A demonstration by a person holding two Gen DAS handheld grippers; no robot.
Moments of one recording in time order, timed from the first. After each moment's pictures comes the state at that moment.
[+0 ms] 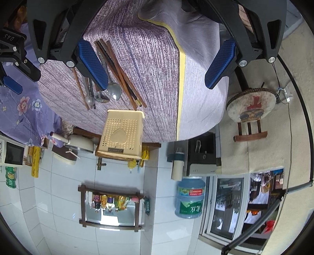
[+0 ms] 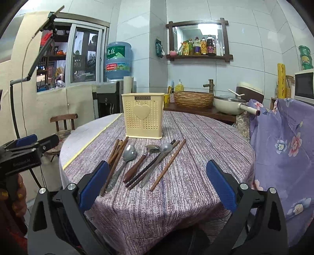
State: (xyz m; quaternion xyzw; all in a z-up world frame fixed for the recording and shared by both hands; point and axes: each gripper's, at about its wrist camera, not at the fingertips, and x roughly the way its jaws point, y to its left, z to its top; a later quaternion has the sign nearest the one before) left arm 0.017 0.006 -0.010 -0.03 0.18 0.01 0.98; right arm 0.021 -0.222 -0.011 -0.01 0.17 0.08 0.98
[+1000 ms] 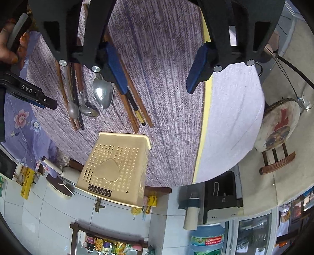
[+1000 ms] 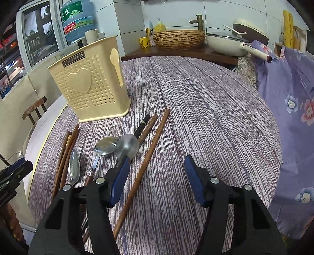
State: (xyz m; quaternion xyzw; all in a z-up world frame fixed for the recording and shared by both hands) left arm 0.145 0.005 -0.018 -0.04 0.37 -0.04 0.93; right arm 0.234 -0.259 -0.036 0.06 0.39 0.04 0.92
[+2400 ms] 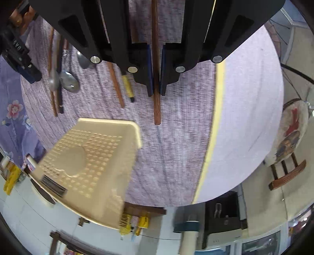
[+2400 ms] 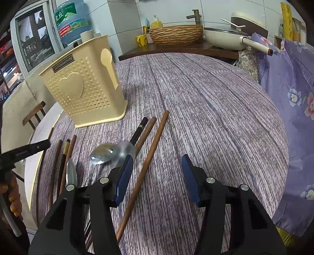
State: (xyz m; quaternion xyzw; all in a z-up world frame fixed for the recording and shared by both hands) left arm 0.234 0.023 -0.029 -0.07 0.45 -0.02 0.89; right arm 0.252 -0.262 -0.042 0.08 0.40 0.04 0.91
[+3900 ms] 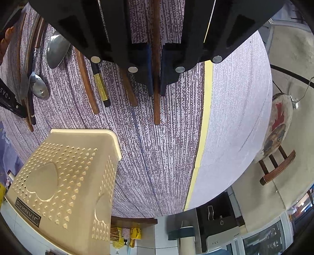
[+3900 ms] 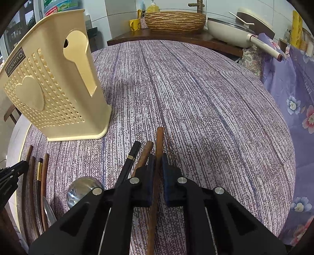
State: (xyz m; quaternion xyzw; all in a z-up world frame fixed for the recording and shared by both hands) left arm 0.252 0.016 -0.048 0.01 0.48 0.03 0.88; right arm 0.340 -0.249 -0.057 0.04 0.45 0.01 0.89
